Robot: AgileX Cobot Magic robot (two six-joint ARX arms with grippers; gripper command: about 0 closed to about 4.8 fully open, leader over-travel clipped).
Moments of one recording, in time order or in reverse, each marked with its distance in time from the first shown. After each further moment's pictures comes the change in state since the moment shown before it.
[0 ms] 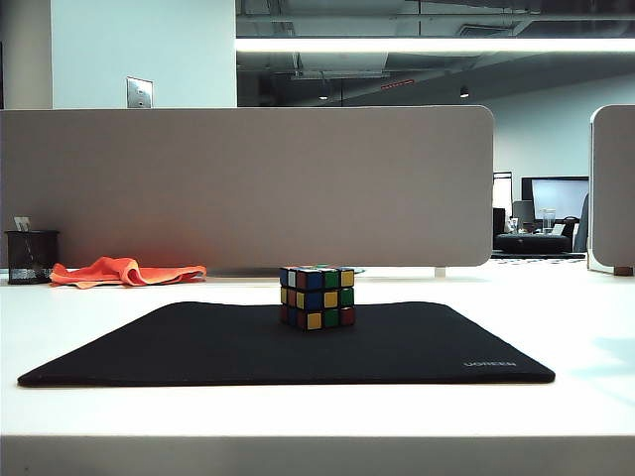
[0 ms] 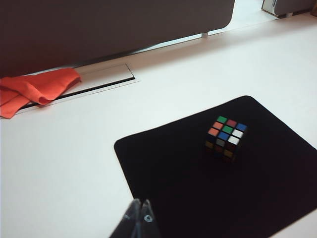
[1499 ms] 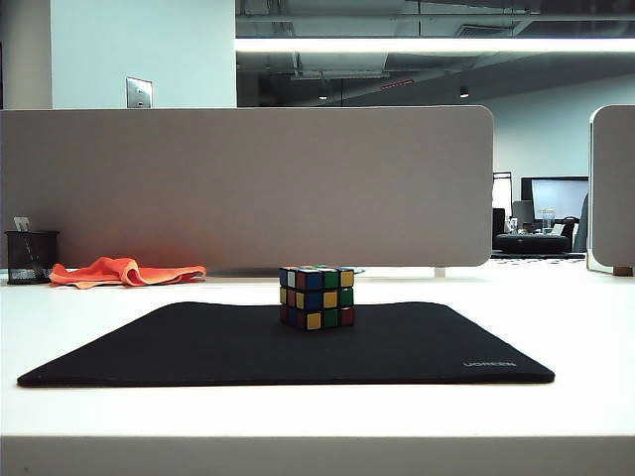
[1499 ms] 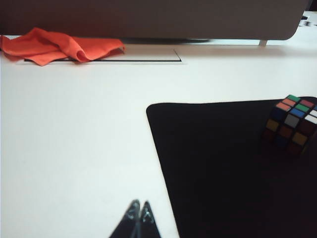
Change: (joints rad) left arm 0.000 -0.230 -0.766 0.689 -0.188 -0.170; right arm 0.005 -0.719 -1.098 0.682 0.035 -0.077
